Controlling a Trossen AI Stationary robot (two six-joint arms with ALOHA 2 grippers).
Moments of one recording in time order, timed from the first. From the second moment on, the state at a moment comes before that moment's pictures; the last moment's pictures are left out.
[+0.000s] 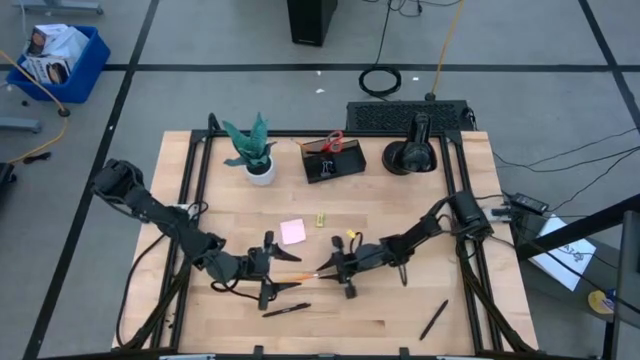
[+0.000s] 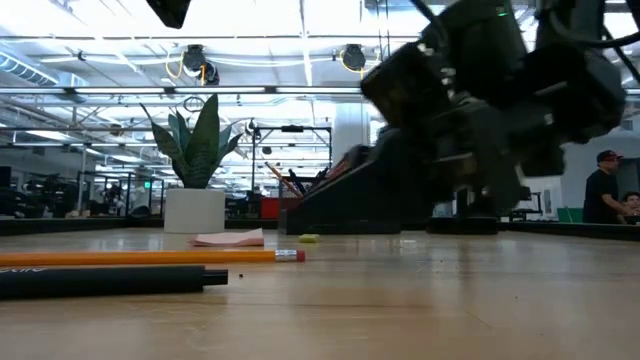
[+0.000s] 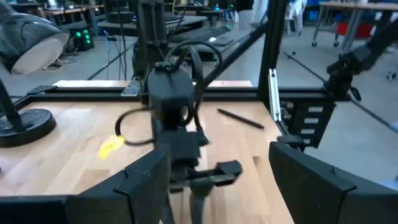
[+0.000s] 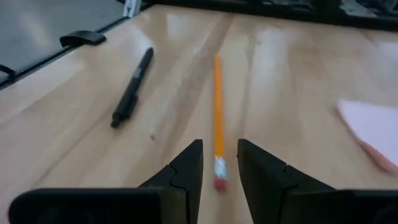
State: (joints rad) left arm -0.62 1.41 0.71 0.52 -0.55 -0.13; right arm 0.32 2.10 0.77 1.01 0.06 -0.01
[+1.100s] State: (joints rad) left arm -0.63 1.41 0.71 0.53 -0.55 -0.13; right arm 0.31 2.14 0.92 0.74 0.10 0.09
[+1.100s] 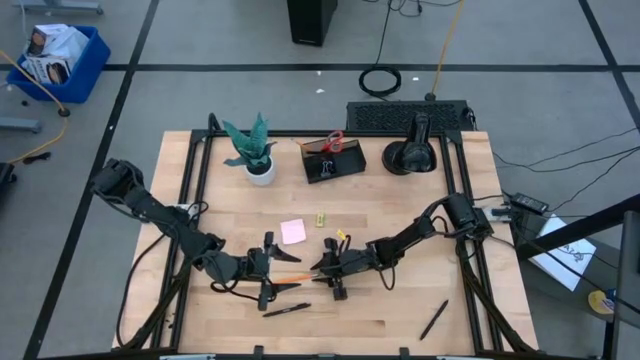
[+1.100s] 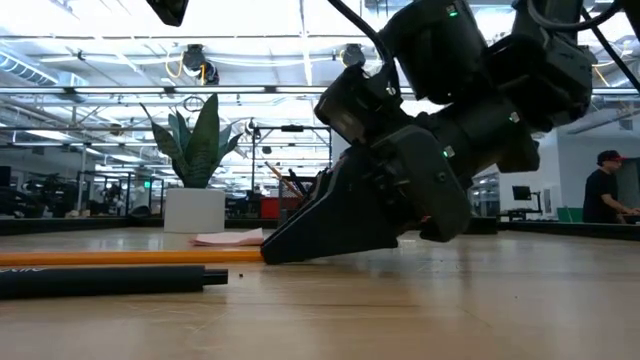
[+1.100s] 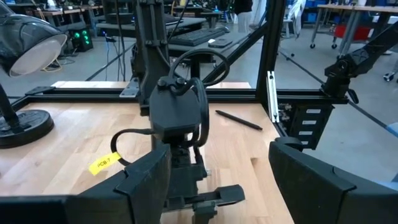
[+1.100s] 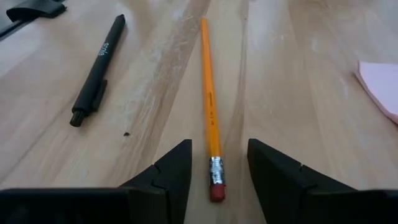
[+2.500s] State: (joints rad) left arm -0.59 1.41 0.71 0.55 -0.55 -0.36; right arm 0.28 2.07 0.90 0.58 0.02 0.03
